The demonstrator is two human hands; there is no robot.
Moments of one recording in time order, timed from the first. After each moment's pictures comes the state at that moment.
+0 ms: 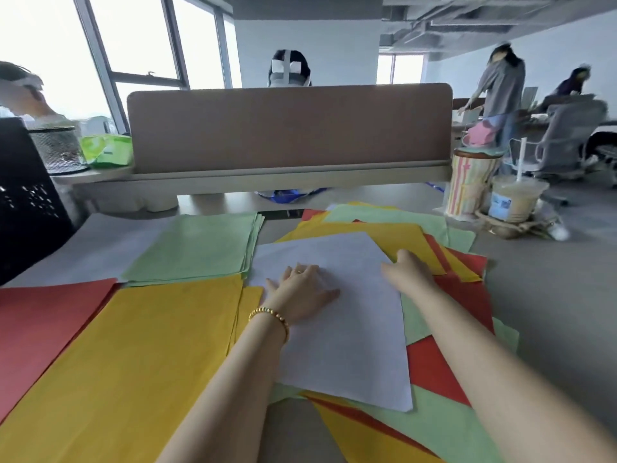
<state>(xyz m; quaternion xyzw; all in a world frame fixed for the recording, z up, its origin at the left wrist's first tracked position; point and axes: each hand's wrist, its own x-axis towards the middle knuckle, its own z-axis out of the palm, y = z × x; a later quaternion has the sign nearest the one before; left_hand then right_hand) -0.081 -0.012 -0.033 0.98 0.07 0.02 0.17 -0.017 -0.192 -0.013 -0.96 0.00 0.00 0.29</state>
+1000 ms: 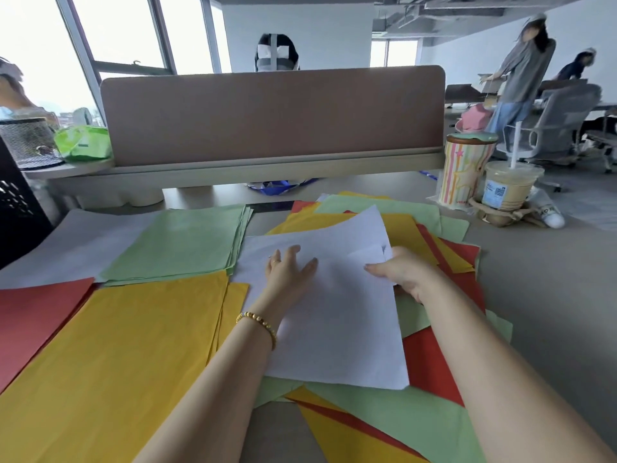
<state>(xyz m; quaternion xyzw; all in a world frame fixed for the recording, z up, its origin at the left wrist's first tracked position) -0.071 -0.020 -0.029 0.91 0.13 0.09 0.39 -0.021 -0.204 -0.014 -0.83 -0.07 0.11 0.55</state>
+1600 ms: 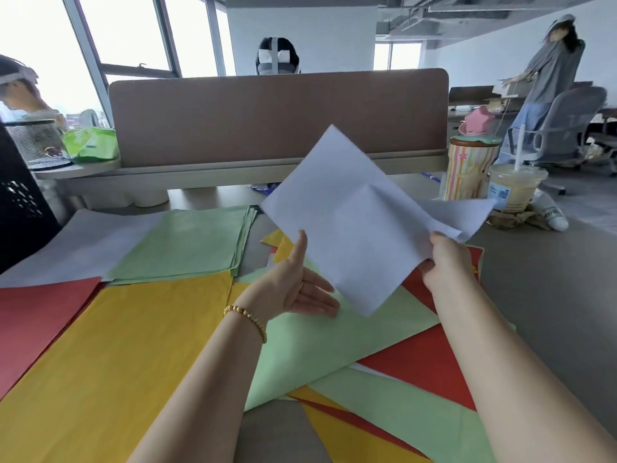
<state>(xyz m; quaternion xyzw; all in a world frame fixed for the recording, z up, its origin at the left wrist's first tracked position) -0.097 -0.015 0.003 0.70 0.11 -0.20 0.68 -0.006 -0.228 -0.005 -0.50 0.19 -0.04 0.84</state>
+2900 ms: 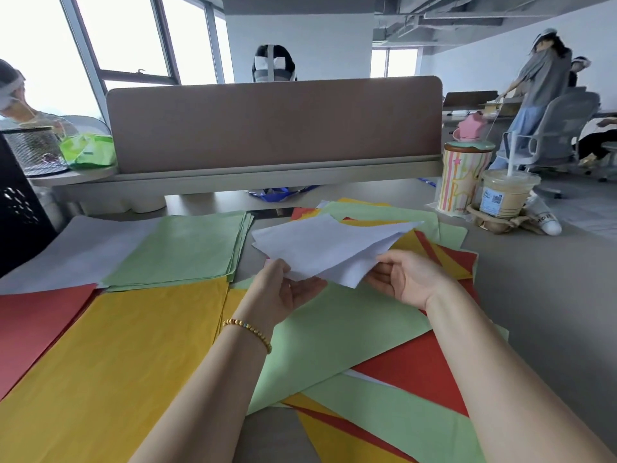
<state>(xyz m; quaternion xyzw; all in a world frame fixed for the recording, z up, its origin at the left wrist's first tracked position) -0.088 -0.016 -0.012 0.46 0.19 -0.01 0.87 -0.027 -0.216 -0.005 -0.56 -0.05 0.26 0.79</state>
